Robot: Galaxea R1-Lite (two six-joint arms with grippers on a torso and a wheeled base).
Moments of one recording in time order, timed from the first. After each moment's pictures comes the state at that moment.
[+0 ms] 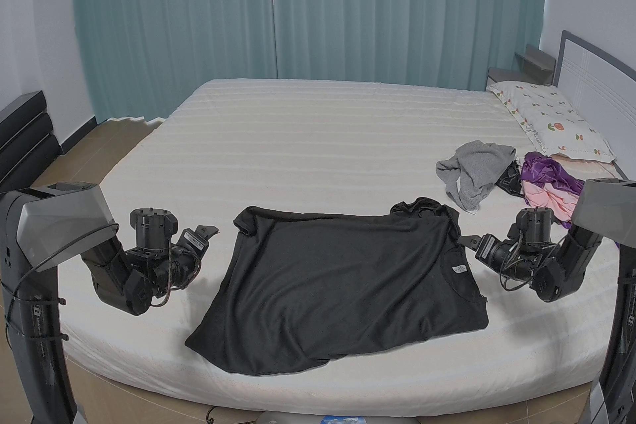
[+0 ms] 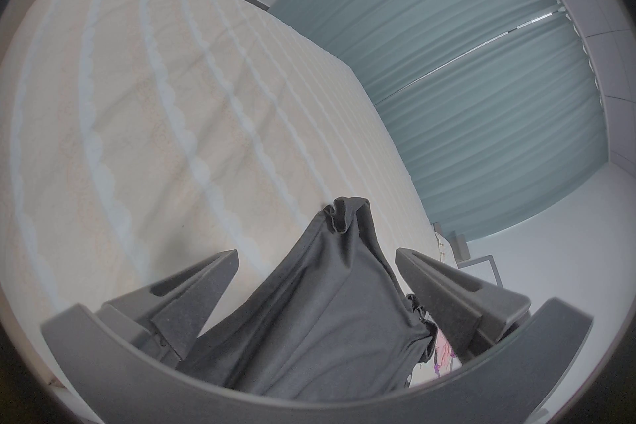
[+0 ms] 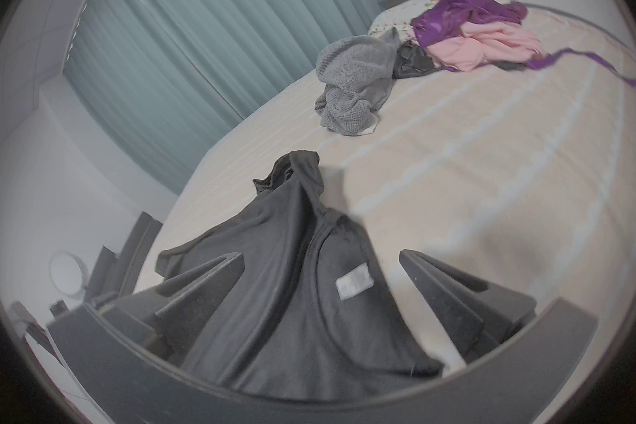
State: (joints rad) left arm -0.14 2.30 -0.78 -1.00 -0.03 -1.06; right arm 0.06 2.32 -0.74 -1.03 0.12 0.60
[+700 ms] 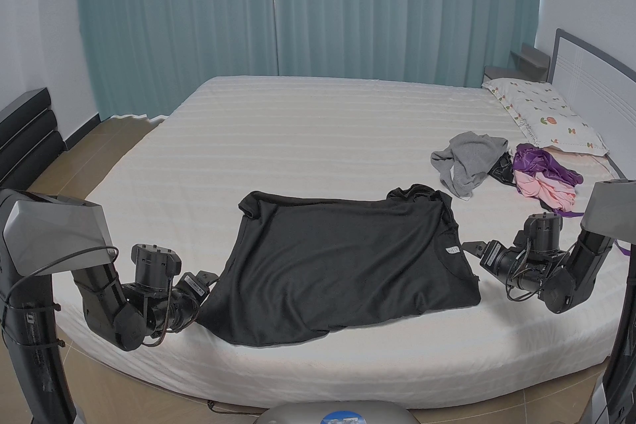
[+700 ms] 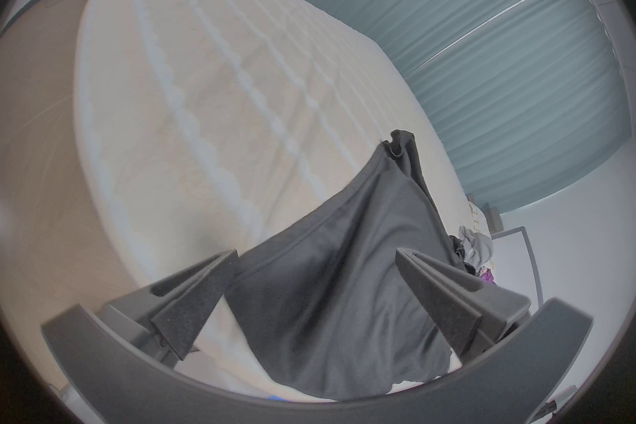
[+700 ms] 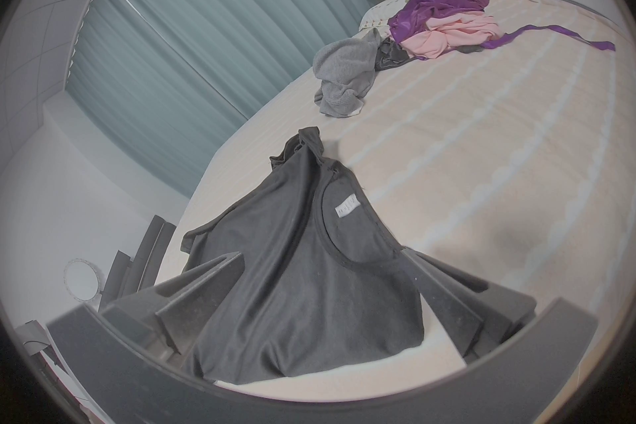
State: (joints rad) left arm -0.21 2.24 -0.50 -1.02 0.04 -1.05; right arm 0.08 2.23 -0.58 -1.10 0.13 0.66
